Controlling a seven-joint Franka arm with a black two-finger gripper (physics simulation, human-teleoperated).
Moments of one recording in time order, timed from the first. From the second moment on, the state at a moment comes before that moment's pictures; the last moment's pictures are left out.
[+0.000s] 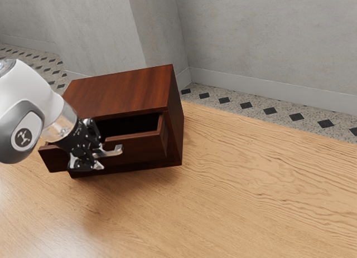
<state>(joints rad) 0.26 -0.42 0.01 -2.29 -0.04 2.24 -1.77</state>
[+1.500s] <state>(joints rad) 0.23 -0.61 0.01 -2.46 -0.04 2.24 -1.84</state>
